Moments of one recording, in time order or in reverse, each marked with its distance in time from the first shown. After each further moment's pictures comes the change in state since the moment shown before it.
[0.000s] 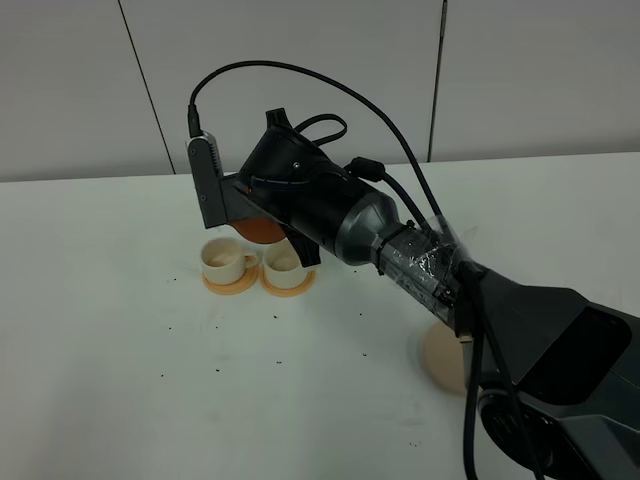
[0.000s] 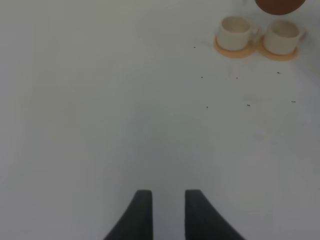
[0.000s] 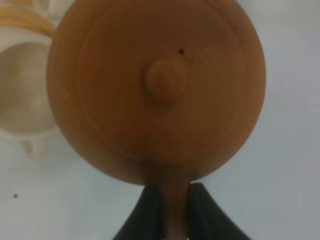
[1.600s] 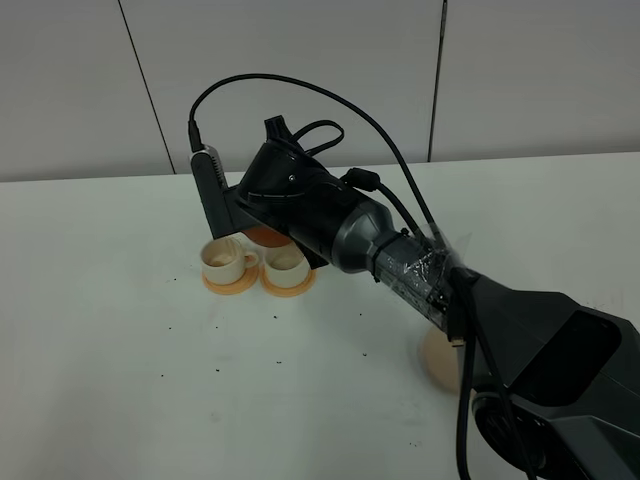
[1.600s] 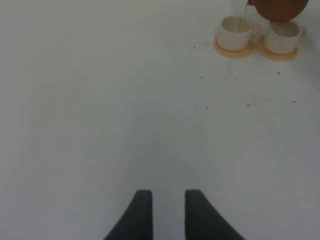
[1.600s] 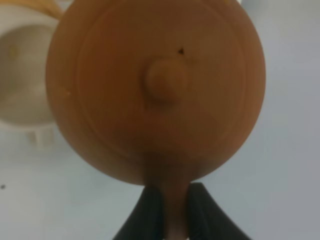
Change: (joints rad) left arm 0.000 0.000 0.000 0.000 0.000 0.000; right arm 0.001 0.023 0.000 -0.062 -0.007 -0.029
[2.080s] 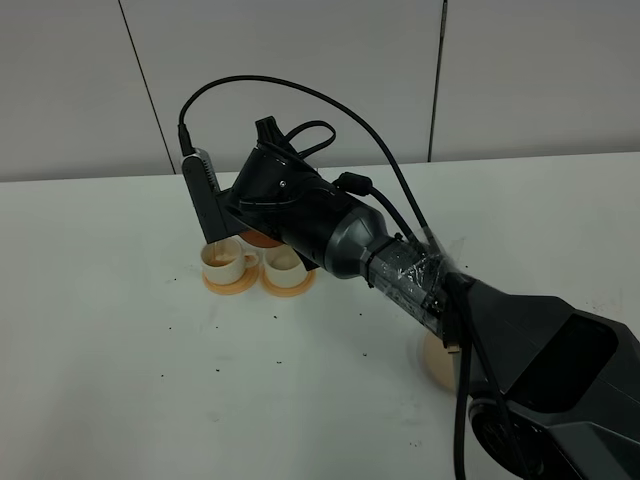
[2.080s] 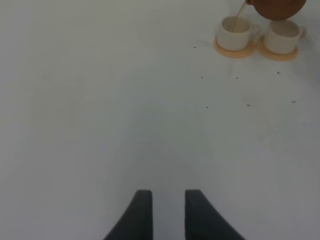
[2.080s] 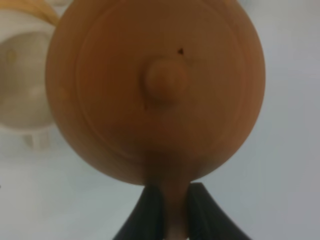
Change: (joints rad) left arm 0.000 0.000 0.000 0.000 0.000 0.000; right arm 0.019 -0.003 0.000 -0.023 0.001 0.000
